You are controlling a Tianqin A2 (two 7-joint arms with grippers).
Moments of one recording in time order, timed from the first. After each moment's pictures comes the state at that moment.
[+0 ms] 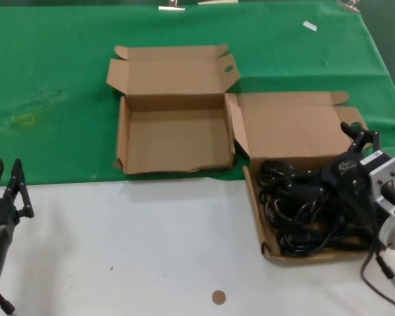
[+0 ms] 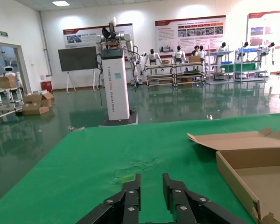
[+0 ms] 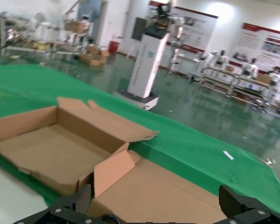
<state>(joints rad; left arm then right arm) 0.00 -0.30 1.60 -1.60 -1.80 0.00 0.00 0.12 0.78 -2.02 1.68 2.14 0.18 -0.14</state>
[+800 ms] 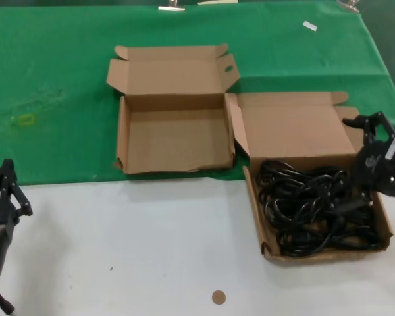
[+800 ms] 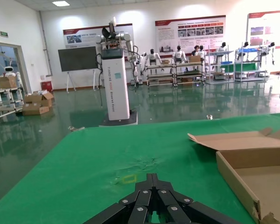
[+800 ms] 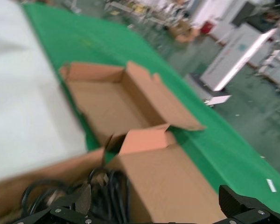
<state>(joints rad) 0.00 -0.30 1.60 -1.60 -1.80 0.00 0.00 0.34 1.13 -2.10 1.61 1.92 -0.30 0.05</state>
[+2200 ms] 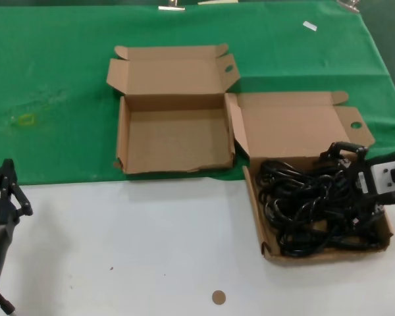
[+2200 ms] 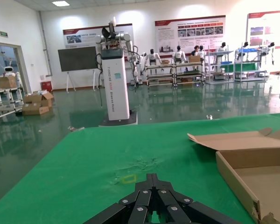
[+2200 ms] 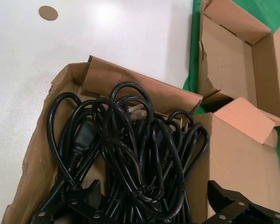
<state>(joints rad) 0.00 -0.30 1.60 -1.60 -1.80 0.00 0.00 0.73 0.87 -2.09 1.26 1.42 -1.03 -0.28</state>
